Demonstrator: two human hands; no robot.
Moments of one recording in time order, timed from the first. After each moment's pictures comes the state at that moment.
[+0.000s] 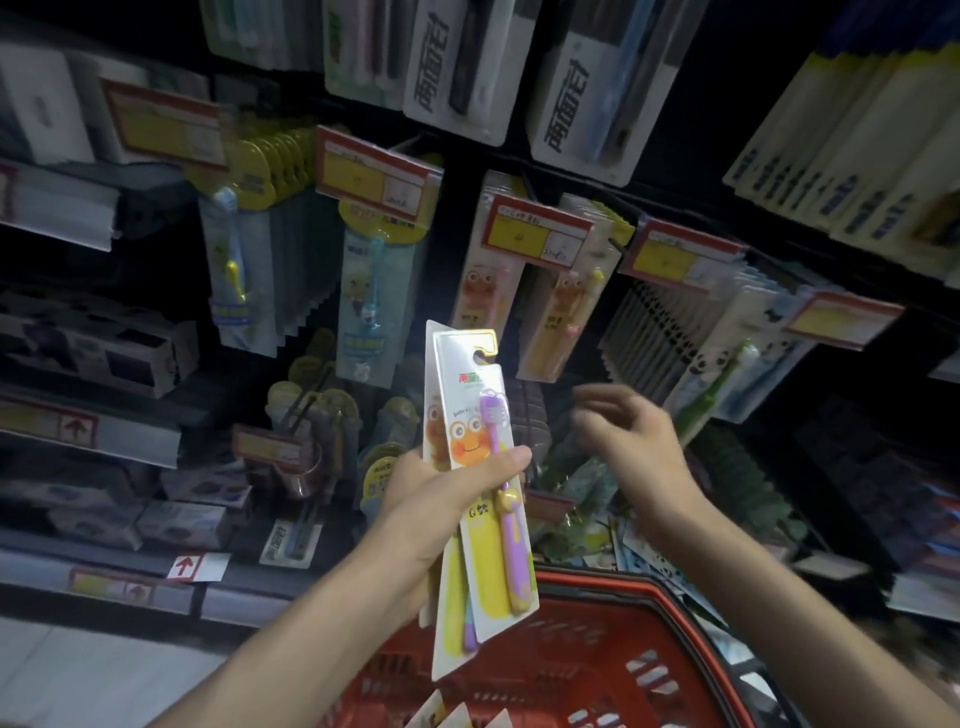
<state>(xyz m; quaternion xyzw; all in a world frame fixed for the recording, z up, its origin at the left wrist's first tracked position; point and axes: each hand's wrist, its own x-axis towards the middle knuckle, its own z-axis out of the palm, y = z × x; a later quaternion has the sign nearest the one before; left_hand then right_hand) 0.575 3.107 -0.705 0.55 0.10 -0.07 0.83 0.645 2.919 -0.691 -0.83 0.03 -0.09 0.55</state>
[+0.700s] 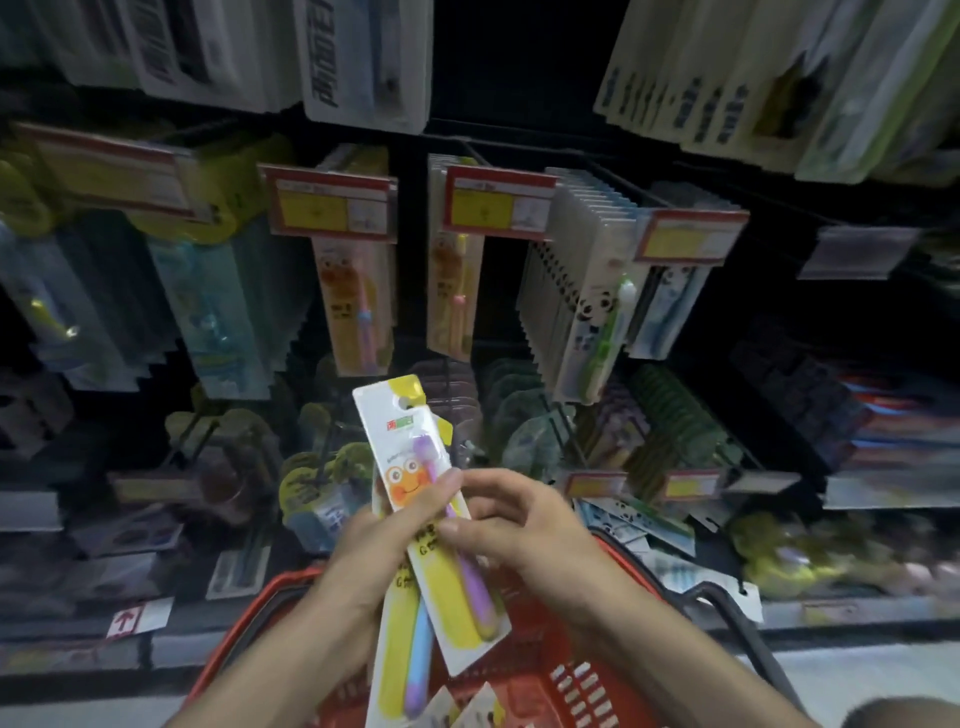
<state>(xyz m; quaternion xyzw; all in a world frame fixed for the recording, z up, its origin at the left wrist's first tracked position) 0.585 3.050 -0.761 0.58 0.13 -0.12 0.80 0.569 2.896 -0.728 -0.70 0.01 0.14 0.70</state>
